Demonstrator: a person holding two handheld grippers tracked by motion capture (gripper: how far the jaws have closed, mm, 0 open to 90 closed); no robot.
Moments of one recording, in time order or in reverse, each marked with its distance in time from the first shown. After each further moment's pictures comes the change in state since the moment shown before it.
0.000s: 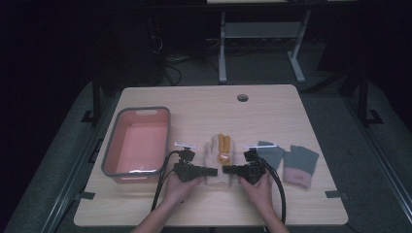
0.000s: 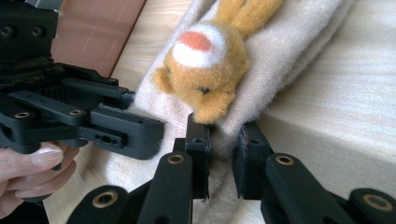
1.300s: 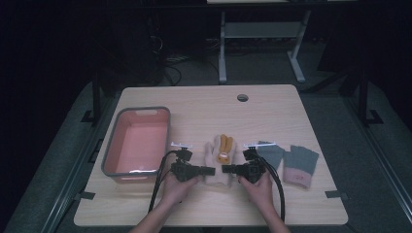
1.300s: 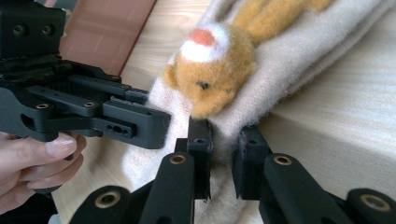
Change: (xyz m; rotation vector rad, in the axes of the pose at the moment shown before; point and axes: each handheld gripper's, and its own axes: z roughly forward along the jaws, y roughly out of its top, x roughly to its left) left arm -0.001 -0.001 -0.008 -0.034 -0.008 0.006; right arm 0.008 0.005 -0.005 0.010 0.011 -0.026
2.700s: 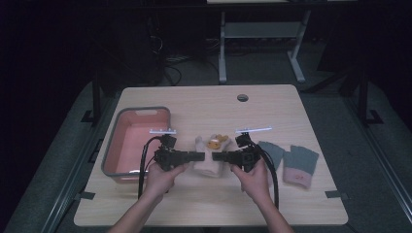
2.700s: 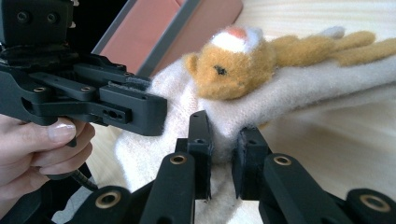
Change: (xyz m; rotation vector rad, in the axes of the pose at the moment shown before) left arm -0.033 0.031 -0.071 -0.126 -0.031 0.097; right arm 0.061 0.039 -0.024 -0.042 0.050 -0.118
